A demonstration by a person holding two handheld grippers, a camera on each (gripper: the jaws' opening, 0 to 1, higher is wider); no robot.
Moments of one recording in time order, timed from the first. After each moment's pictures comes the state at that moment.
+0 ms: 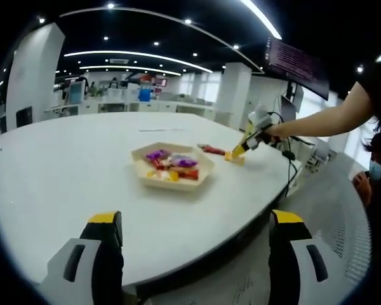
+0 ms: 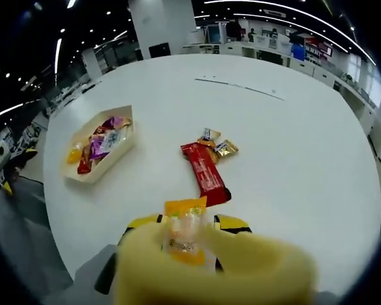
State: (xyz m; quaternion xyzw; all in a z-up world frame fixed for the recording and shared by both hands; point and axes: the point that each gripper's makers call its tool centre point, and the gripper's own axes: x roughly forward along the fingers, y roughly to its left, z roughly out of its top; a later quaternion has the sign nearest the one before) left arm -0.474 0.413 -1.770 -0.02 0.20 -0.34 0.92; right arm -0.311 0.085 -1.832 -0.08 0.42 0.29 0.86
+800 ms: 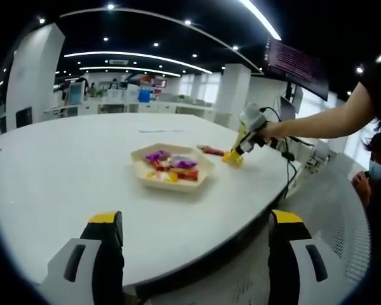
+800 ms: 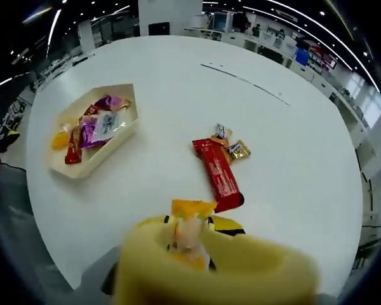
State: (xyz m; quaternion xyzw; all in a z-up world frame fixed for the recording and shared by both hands) left arm -0.475 0.412 -1.768 -0.03 0.20 -0.34 0.92; right arm -0.310 0.097 -1.837 -0.16 0.45 0.24 0.85
